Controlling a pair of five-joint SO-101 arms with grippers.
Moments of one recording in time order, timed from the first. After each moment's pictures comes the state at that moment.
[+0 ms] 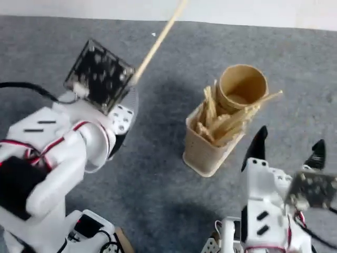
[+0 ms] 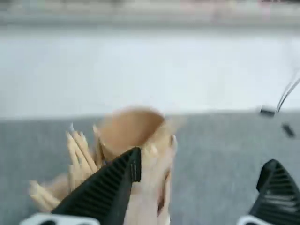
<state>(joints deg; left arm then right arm) 21.8 -35.7 -20.9 95.5 -6.8 0.3 -93.0 39.8 67.4 3.2</state>
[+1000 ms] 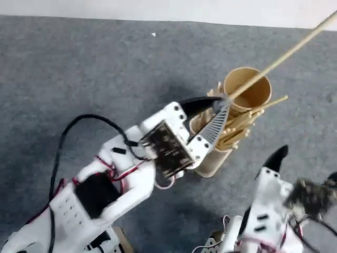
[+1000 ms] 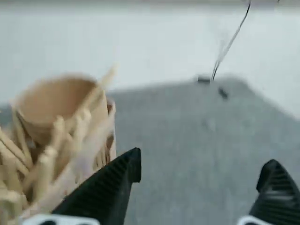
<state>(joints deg) 47.1 -51.1 30.7 32.9 -9.0 16.8 -104.9 57.0 71.0 5.4</state>
